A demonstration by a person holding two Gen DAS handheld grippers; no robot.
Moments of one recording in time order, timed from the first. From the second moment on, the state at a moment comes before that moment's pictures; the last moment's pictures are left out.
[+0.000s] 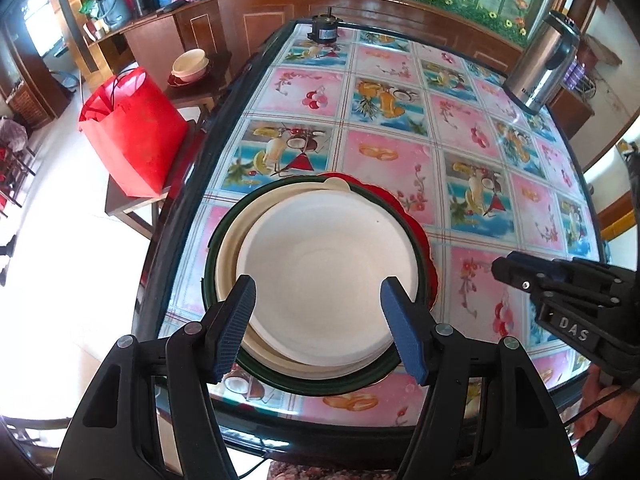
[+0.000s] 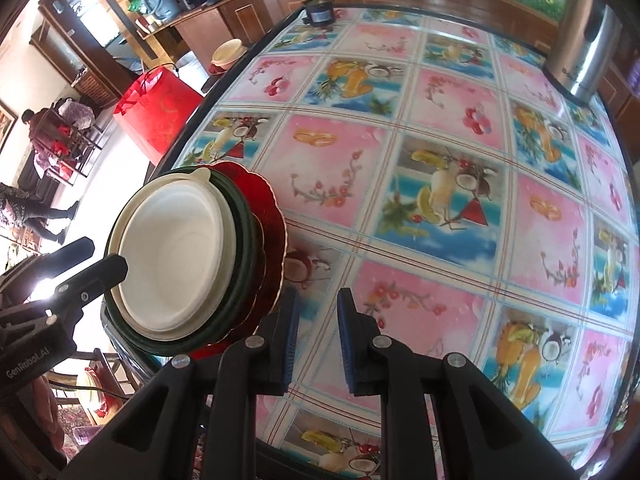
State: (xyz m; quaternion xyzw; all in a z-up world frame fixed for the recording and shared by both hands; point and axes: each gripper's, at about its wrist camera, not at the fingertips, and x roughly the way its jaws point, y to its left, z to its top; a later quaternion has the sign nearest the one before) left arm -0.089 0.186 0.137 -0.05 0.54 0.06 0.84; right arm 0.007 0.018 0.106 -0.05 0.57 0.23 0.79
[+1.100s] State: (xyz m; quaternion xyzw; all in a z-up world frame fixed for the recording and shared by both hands) left arm -0.105 0.163 0.151 0.00 0.50 0.03 0.86; right arm -0.025 0.027 0.105 -0.04 0.55 0.23 0.80
